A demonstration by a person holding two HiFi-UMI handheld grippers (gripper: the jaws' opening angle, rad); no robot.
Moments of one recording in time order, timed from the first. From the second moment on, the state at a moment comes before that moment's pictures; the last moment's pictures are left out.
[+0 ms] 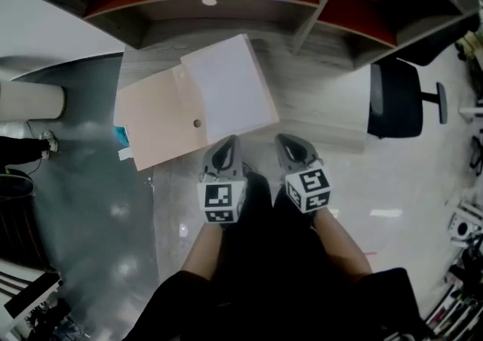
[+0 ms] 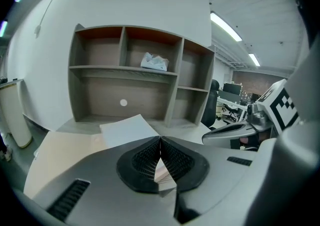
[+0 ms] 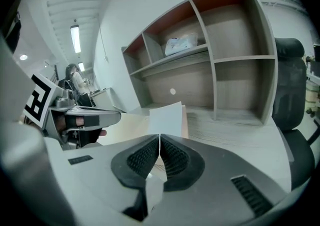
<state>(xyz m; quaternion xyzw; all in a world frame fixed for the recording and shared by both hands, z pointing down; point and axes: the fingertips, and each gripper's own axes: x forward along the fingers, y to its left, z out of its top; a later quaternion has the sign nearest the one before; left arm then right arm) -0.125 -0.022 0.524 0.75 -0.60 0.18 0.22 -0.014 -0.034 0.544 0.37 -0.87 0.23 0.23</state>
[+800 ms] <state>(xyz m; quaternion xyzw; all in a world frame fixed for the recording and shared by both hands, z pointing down) -0.130 -0.057 0.568 0.76 -0.54 0.24 0.26 -0.020 -0.057 0.600 0.40 -0.81 0.39 0.18</state>
